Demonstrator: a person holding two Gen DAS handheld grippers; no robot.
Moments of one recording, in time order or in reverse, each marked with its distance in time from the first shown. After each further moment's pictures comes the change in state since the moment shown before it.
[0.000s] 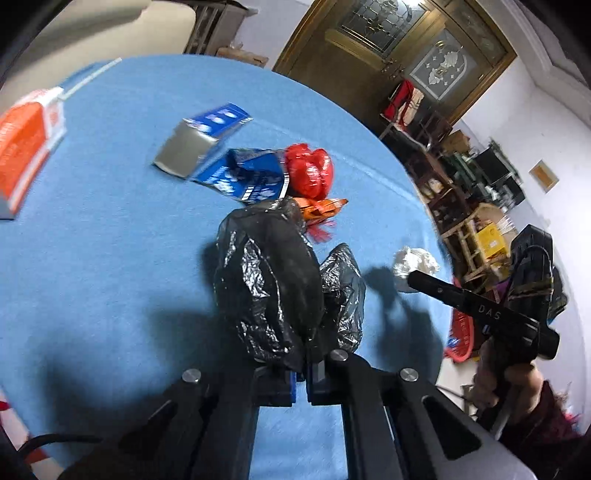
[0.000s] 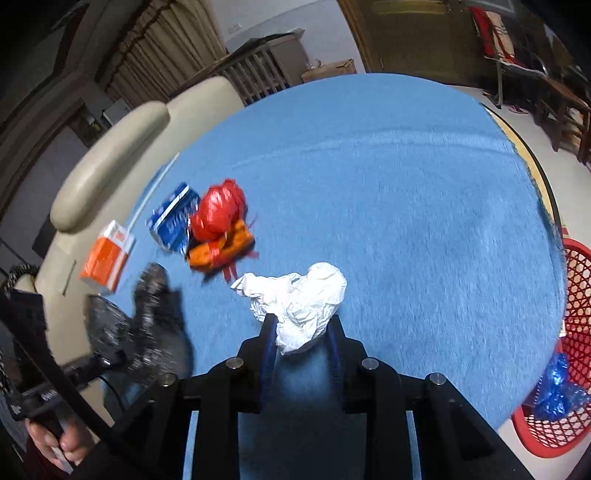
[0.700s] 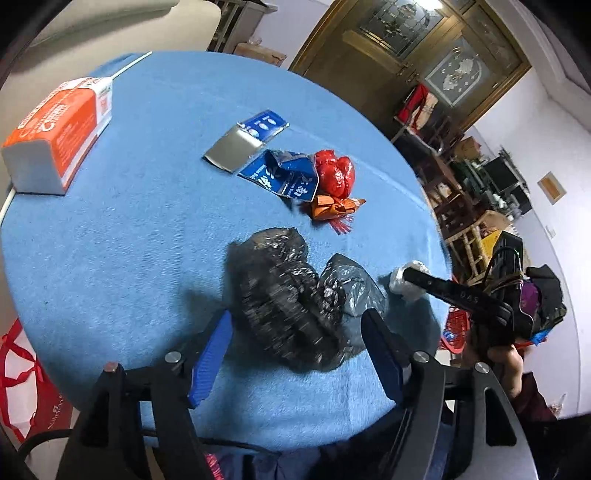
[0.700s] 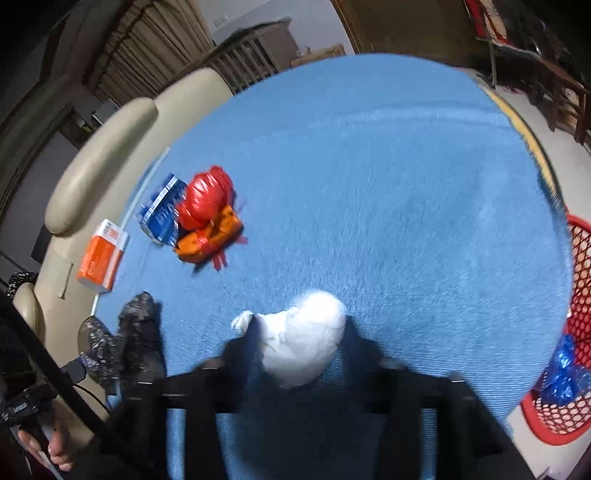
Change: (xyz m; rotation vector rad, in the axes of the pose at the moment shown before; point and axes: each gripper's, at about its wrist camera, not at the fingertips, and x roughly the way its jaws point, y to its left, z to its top) left arm -0.035 0.023 -0.002 -0.067 0.026 0.009; right arm 0.012 -0.009 -0.002 0.064 0.058 0.007
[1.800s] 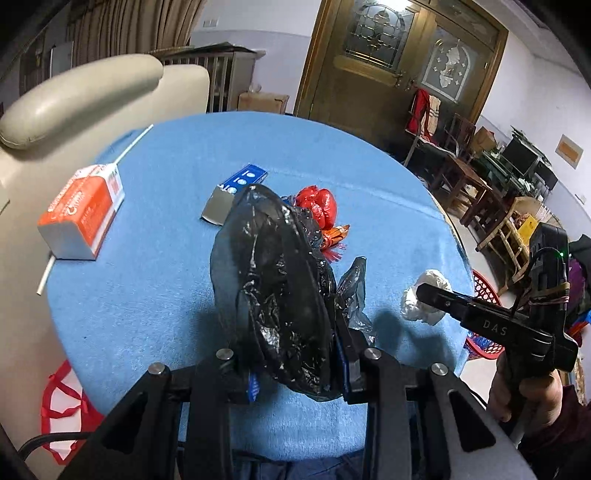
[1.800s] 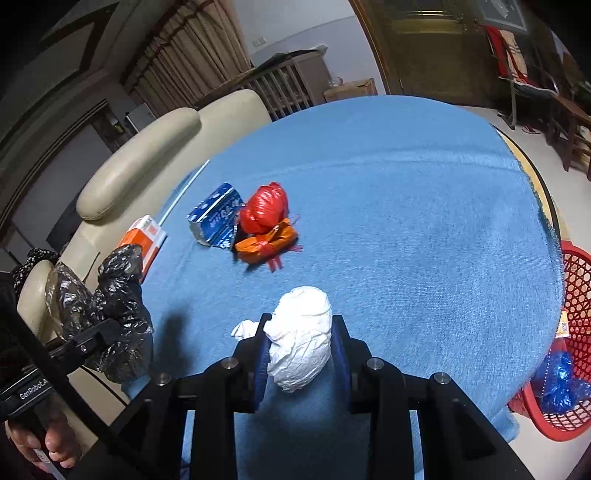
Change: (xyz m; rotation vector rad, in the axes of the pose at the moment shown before) left arm -0.026 -0.063 -0.015 0.176 -0.183 0.206; right arm -0.046 0.036 -0.023 -0.116 -0.144 0.061
